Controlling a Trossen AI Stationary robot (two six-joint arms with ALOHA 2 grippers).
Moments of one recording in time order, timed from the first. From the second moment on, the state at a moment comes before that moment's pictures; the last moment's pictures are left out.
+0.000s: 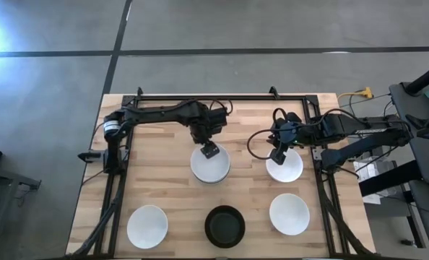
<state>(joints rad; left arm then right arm) 0.21 1.91 1.75 -1.22 0.17 -0.33 0.10 1.13 1.21 -1.04 0.34 0.46</state>
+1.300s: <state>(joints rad) 0.21 1.85 1.69 -1.09 0.05 -0.20 0.10 1.13 1.21 -1.01 0.34 0.47</state>
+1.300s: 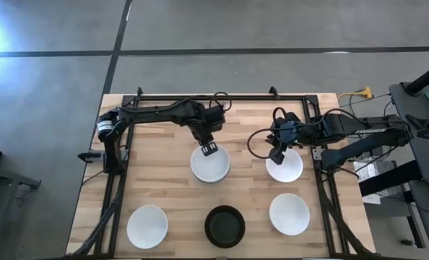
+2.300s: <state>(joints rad) 0.21 1.52 1.48 -1.09 -0.07 -0.28 0.10 1.13 1.16 -1.04 0.31 0.54</state>
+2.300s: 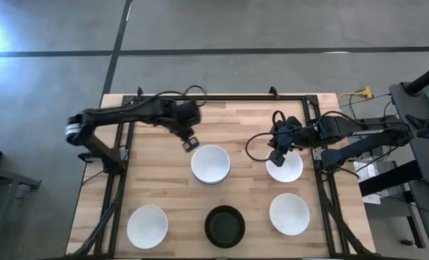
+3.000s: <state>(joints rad) -0.30 0.79 0.74 -0.55 0.47 -1.03 0.09 1.14 0.99 -0.76 0.28 0.57</state>
